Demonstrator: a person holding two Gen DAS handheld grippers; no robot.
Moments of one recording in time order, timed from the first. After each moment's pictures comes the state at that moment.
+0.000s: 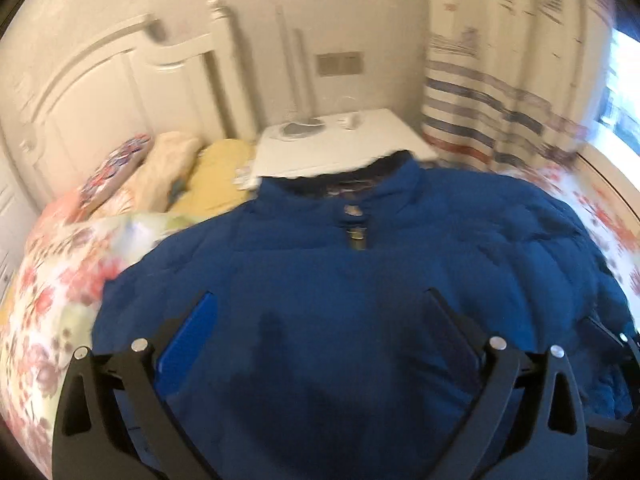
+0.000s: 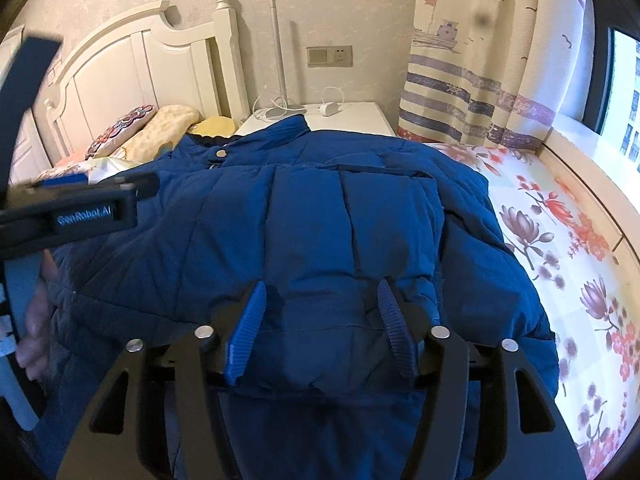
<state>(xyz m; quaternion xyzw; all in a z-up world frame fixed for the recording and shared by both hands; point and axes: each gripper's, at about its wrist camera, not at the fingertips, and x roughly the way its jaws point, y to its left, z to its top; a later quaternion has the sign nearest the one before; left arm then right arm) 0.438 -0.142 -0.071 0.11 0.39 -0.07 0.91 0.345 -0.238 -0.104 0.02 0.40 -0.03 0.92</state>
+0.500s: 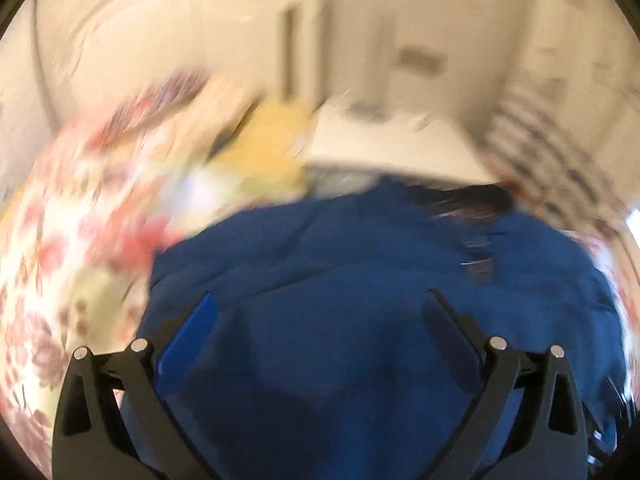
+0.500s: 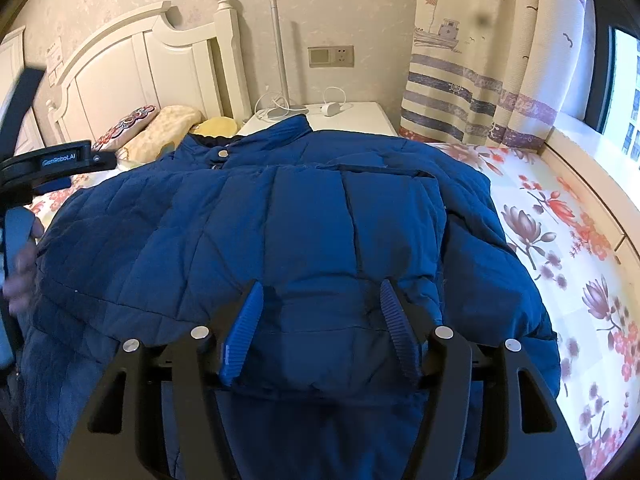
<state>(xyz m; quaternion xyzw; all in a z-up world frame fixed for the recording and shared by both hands) 0.511 -0.003 -0.081 -0.02 0.47 0.03 0.88 0.344 -0.238 -0.103 0.03 0.40 -0.02 0.92</state>
